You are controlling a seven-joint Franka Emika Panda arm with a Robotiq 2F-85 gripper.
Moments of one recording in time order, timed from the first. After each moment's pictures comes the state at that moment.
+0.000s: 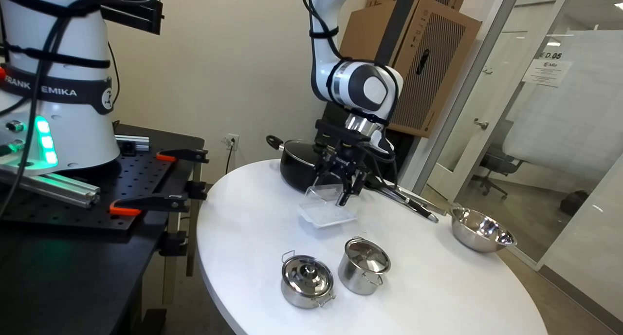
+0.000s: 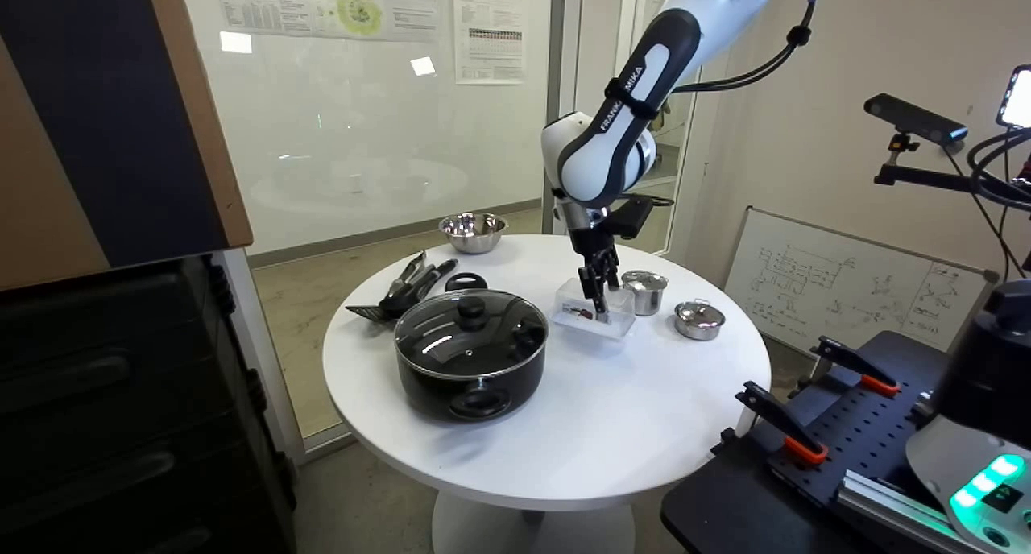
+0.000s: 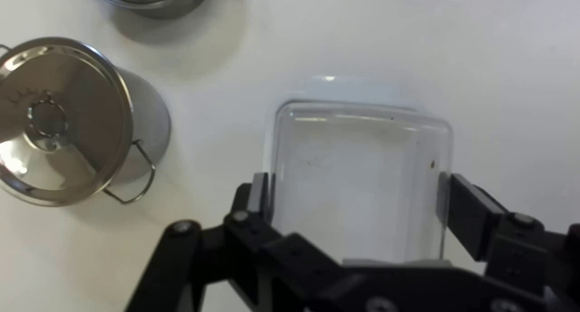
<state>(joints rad) 0.08 0.63 0.03 -2.01 -0.31 2.35 -0.16</state>
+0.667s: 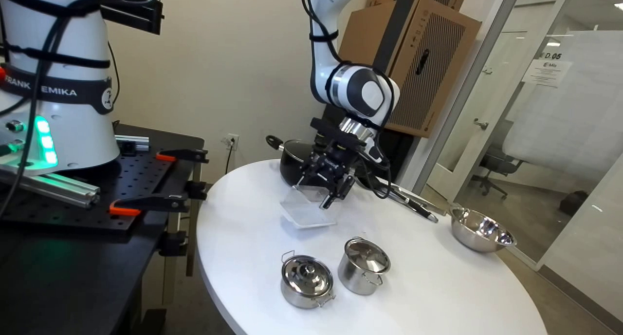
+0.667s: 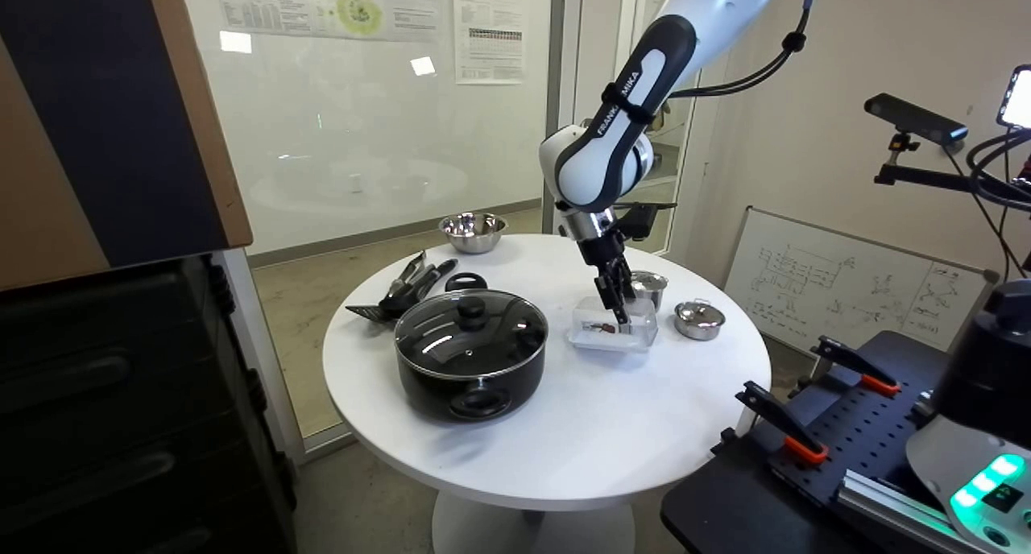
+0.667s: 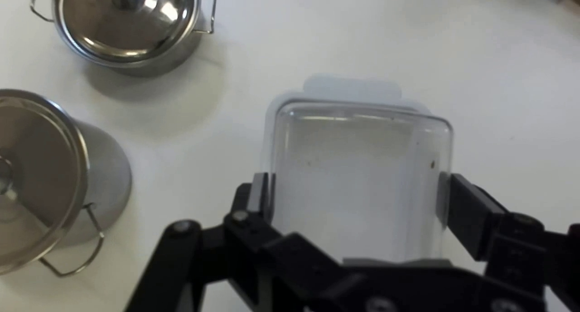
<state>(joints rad) 0.07 0.65 0.05 -2.00 -0.30 2.18 -0.28</state>
